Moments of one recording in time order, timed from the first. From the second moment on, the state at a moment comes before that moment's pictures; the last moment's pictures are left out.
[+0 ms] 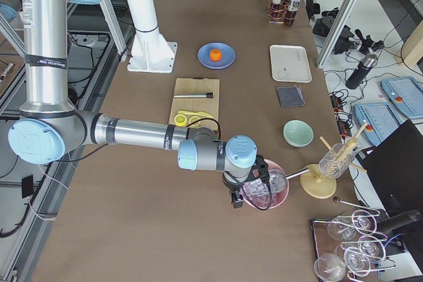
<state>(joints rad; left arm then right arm) -1.47 -1.56 -1.59 -1.78 -2.38 -0.11 1.56 -1.62 1.55 -1.50 2.36 -0.27</state>
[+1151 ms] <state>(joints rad) -1.53 -1.63 -1.63 -1.57 -2.52 -0.05 1.61 -1.51 1.54 -1.75 2.31 -0.38</state>
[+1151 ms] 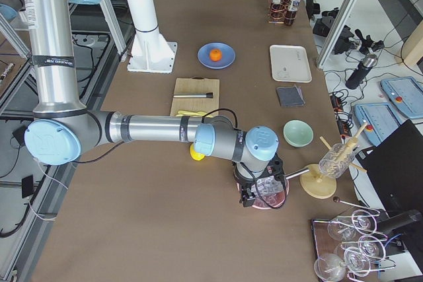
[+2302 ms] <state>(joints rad) -1.58 -1.57 -1.67 -1.45 -2.30 0.07 1.61 -1.52 1.55 -1.75 2.30 -0.39</state>
